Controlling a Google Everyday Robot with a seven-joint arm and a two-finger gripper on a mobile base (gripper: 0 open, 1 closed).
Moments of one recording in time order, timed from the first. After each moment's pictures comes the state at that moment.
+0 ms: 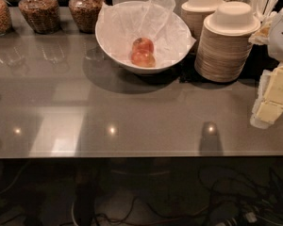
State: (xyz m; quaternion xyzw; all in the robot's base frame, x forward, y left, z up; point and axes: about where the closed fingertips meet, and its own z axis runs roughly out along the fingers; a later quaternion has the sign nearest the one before) arm 0.438 -0.217 0.976 -0.60 0.78 -0.03 0.16
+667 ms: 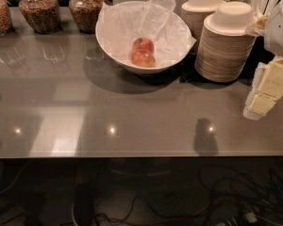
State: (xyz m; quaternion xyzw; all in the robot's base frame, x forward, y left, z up) arm 0.453 -0.208 0.984 -0.61 0.77 -0.04 0.19
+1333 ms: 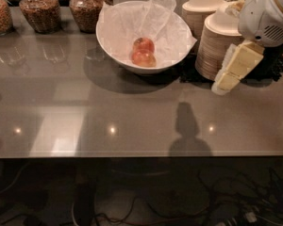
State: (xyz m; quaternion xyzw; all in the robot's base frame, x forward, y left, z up) arm 0.514 -0.177 0.995 -0.60 0.75 -0.04 0.29
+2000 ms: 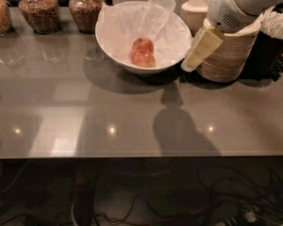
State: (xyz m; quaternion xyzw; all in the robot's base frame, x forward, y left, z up) arm 0.598 -0.146 0.988 -0.56 0.75 -0.03 0.35
